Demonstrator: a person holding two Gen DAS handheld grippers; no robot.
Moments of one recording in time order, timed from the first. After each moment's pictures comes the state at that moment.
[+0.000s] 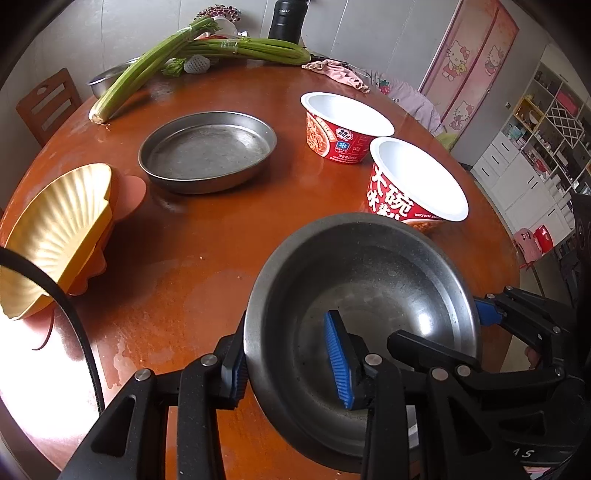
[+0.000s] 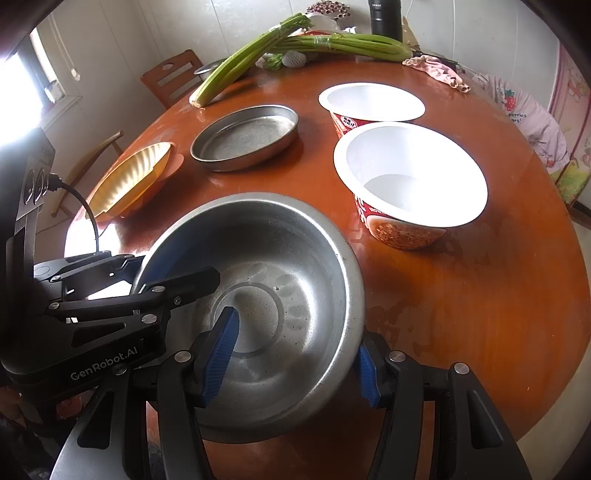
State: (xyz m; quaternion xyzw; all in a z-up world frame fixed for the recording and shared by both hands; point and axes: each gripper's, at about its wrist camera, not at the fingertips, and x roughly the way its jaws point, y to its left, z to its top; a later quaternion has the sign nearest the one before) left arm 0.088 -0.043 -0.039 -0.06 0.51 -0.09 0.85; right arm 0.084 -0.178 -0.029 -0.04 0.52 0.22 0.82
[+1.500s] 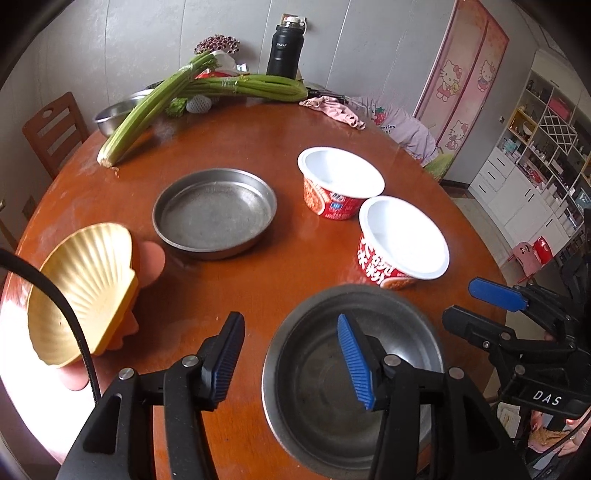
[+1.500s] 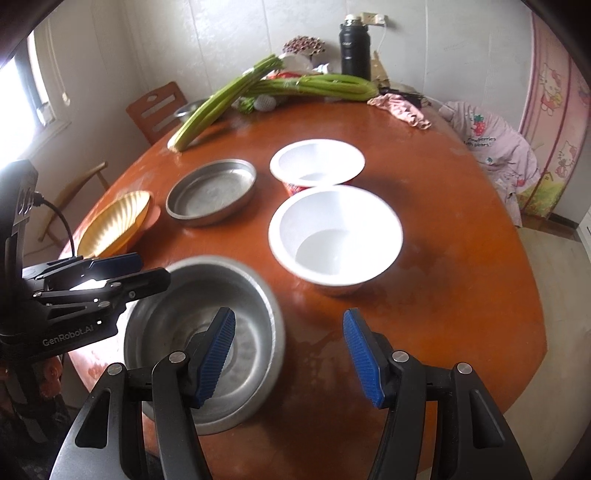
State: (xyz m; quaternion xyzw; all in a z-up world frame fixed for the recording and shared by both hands) left arm 0.098 -0.040 0.011 -0.05 0.46 -0.09 0.88; right arm 0.091 -0.218 0.023 -0.04 0.46 0.18 0.87
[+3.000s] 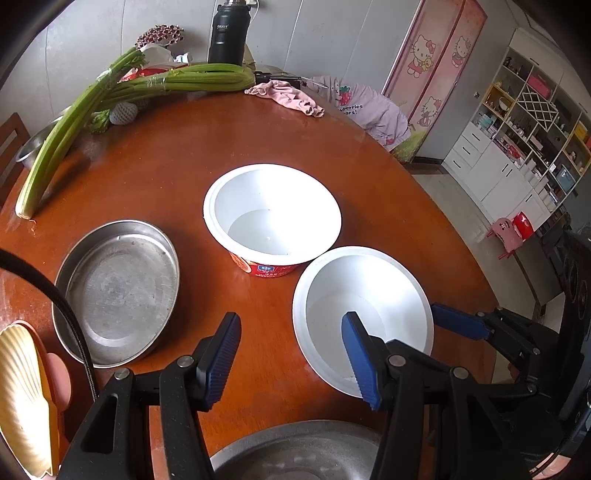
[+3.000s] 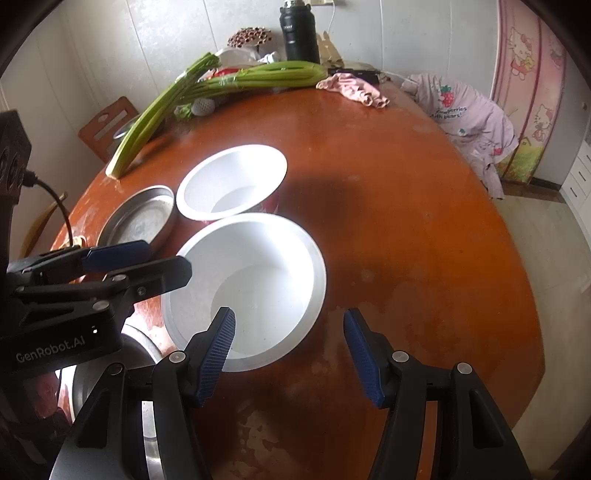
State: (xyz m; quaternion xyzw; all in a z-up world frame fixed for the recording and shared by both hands) left arm 0.204 -0.105 -0.004 -0.04 0.50 -0.16 0.85; right arm 0.169 -0.252 -0.006 0.00 0.49 0.13 0.86
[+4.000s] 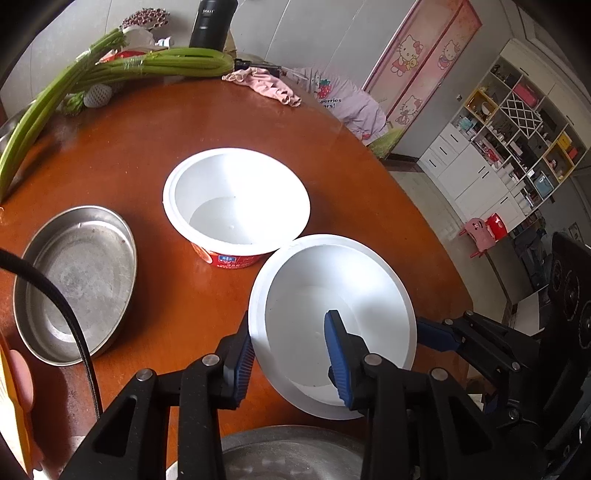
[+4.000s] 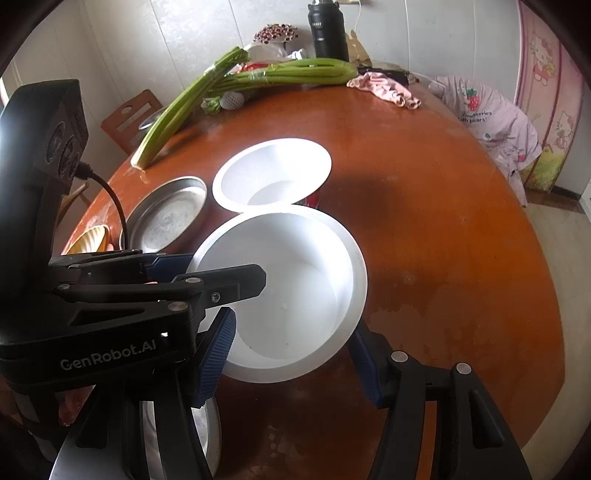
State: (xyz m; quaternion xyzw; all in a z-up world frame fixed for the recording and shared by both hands) left arm 0.203 -0.116 -0.010 -0.08 0.50 -0.20 0.84; right arm 0.165 -0.235 -0.004 0.00 0.49 0.17 0.86
